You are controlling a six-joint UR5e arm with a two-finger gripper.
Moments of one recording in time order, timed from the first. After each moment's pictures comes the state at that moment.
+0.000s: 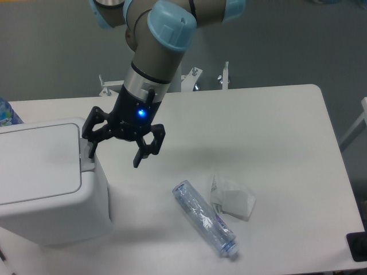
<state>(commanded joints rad) 2.32 -1.72 -1.62 -1.03 1.00 0.16</state>
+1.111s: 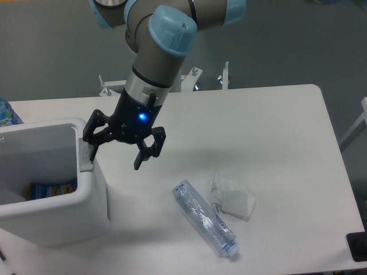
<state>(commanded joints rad) 2.32 -1.73 -1.61 -1.03 1.00 0.16</state>
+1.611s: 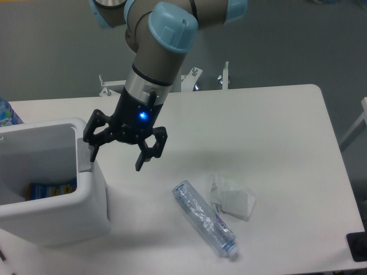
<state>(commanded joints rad) 2.32 -1.75 -1.54 -1.03 1.14 0.19</state>
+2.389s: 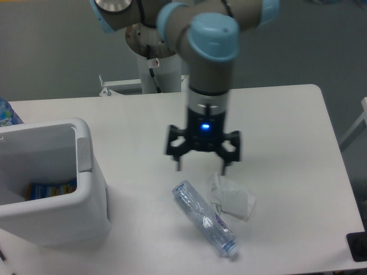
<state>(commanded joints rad) 2.58 -1.84 -1.55 -1.04 1.39 0.87</state>
